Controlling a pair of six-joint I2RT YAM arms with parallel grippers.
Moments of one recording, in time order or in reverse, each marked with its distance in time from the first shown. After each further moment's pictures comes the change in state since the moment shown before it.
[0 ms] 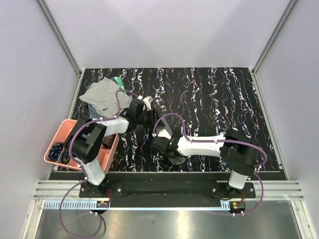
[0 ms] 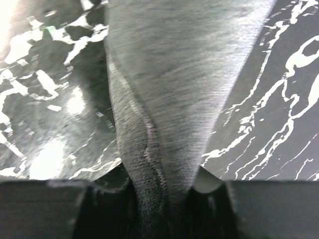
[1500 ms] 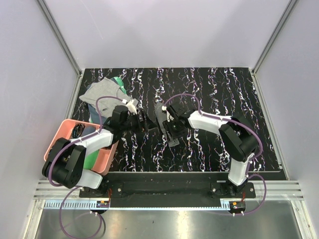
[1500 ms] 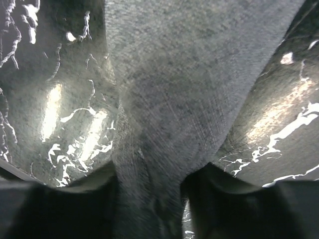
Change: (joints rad) left arm 0.090 -0.354 -0.264 0.044 0.005 -0.011; right arm -0.457 0.098 0.104 0.230 -0.559 -0.198
